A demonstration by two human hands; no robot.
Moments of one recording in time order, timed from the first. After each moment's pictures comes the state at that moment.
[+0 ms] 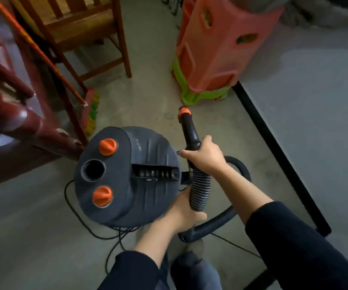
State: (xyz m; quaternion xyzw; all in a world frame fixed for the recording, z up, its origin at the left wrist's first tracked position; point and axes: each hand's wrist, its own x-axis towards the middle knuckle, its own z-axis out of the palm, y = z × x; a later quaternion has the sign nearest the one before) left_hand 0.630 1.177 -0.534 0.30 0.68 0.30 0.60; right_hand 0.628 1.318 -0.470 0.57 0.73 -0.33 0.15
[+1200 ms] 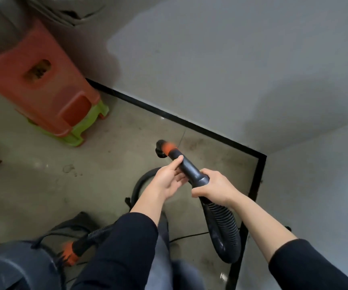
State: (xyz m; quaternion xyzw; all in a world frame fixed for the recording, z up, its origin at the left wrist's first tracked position) left_hand 0.946 1.524 -0.513 0.00 0.52 0.33 0.79; right_hand 1.089 1.498 -0.449 0.69 0.48 -0.53 -0.01
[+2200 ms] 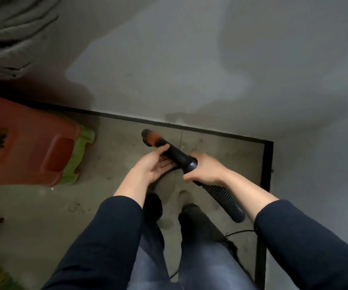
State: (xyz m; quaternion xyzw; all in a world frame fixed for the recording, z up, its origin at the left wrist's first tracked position) left_hand 0.920 1.765 -0.521 0.04 0.60 0.18 0.78; right_hand 1.081 1.716 -0.487 0.68 0.49 -0.55 0.00
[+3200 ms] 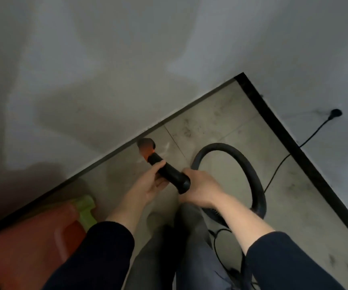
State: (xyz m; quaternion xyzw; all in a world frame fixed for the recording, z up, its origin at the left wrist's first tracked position) left_hand 0.837 1.845 -0.625 0.24 0.57 -0.09 0.78; right_hand 0.922 1.711 -0.579 0.81 0.24 -0.52 -0.15
